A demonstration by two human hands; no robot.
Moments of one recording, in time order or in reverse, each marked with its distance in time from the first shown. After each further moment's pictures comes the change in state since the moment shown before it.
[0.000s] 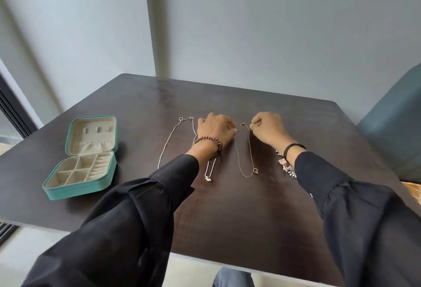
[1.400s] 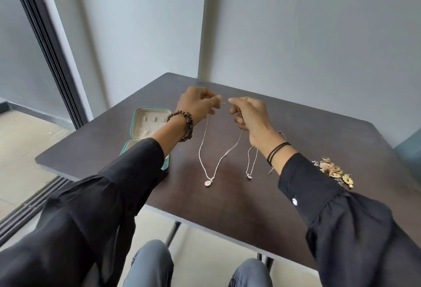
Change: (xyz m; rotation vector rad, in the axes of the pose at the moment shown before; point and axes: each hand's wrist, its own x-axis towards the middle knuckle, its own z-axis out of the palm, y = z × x) left_hand -0.047 -0.103 -0.136 -0.722 0.177 -0.204; right_hand -0.054 -0.174 0.026 0.968 -0.135 0.065
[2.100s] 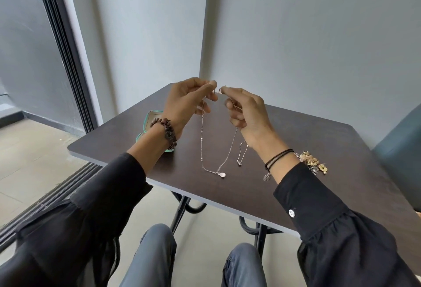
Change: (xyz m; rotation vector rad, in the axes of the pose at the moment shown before) left_hand -0.125 0.076 -0.035 -0.337 0.047 0.172; right_hand -0.112 -0.064 -0.012 0.277 -0.191 -0.082
